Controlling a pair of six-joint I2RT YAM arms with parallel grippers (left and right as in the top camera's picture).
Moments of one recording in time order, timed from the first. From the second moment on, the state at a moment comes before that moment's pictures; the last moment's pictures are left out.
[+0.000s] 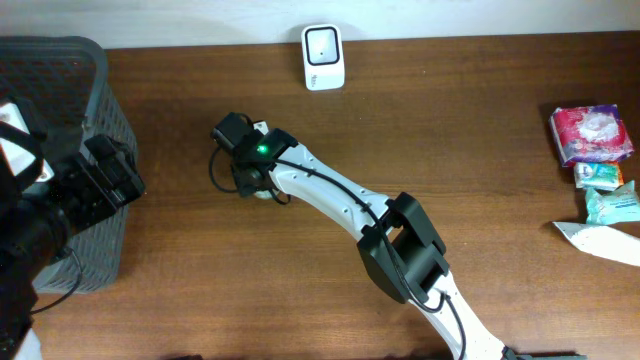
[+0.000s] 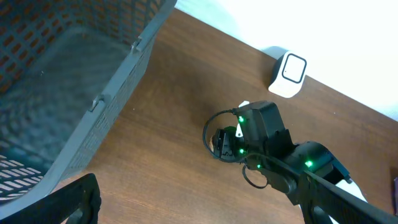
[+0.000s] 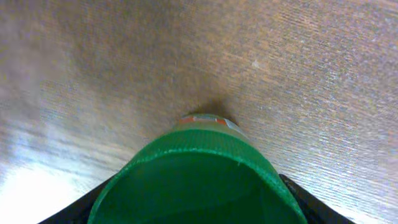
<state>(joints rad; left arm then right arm) 0.12 1.34 2.27 -1.69 0.03 -0.36 0.82 2.42 2.14 -0.95 0.12 0.48</state>
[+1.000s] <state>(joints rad) 0.12 1.34 2.27 -1.69 0.03 -0.36 0.40 2.37 2.18 -1.28 -0.51 0.43</state>
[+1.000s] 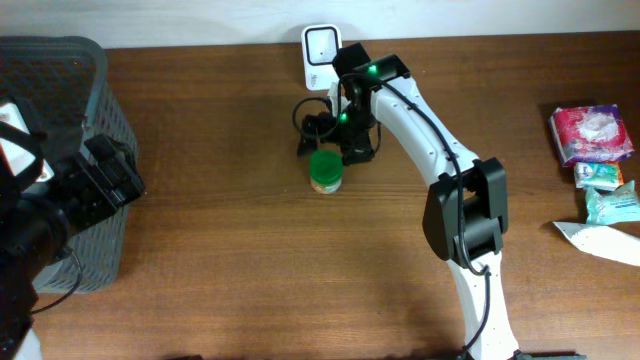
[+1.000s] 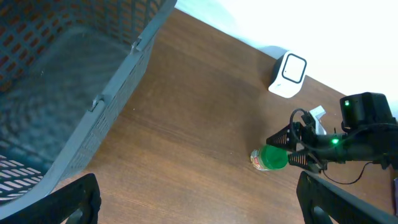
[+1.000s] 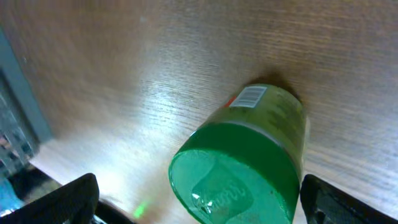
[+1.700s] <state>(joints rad) 0.12 1.33 2.27 -1.69 0.03 -0.36 0.52 2.37 2.17 -1.23 -0.12 0.89</state>
